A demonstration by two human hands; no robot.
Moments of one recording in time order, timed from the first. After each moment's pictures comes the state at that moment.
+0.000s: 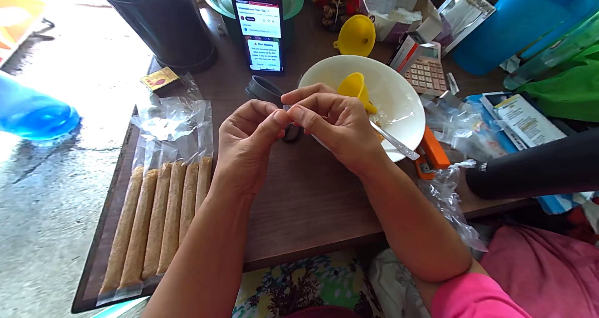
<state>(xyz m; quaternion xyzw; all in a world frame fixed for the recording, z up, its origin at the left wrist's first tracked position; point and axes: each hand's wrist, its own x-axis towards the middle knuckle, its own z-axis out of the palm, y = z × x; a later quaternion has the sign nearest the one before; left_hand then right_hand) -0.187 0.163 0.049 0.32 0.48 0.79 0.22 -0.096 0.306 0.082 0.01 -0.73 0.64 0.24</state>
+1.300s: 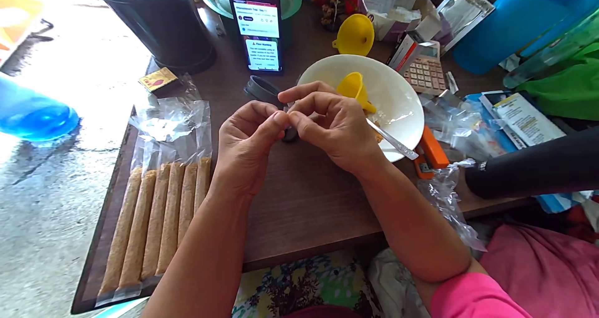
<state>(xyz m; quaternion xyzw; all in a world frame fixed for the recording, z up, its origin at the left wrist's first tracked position) -0.188 0.164 0.047 0.33 0.48 0.78 0.22 -0.095 0.302 0.085 0.00 -0.74 0.63 0.24</state>
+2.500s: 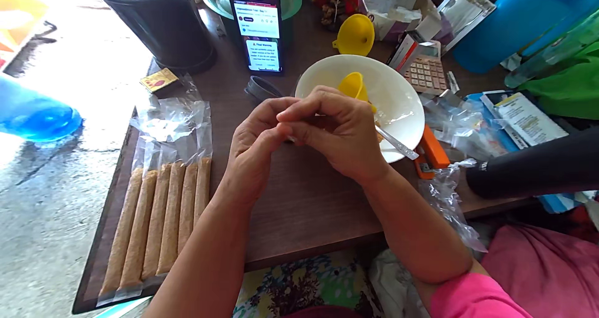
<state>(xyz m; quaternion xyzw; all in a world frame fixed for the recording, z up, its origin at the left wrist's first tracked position) -0.182 0.164 0.051 0.44 0.49 0.72 0.20 -0.091 0.302 0.081 0.11 -0.73 0.59 0.32</state>
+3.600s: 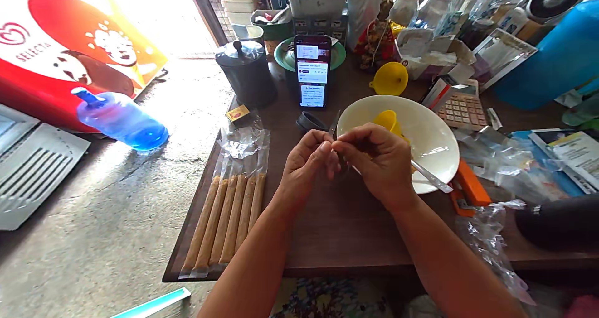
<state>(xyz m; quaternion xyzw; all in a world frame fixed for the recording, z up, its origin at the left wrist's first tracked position) -0.184 0.165 0.050 0.40 0.44 0.76 0.24 -0.093 0.301 0.074 0.08 -0.75 0.51 0.41</state>
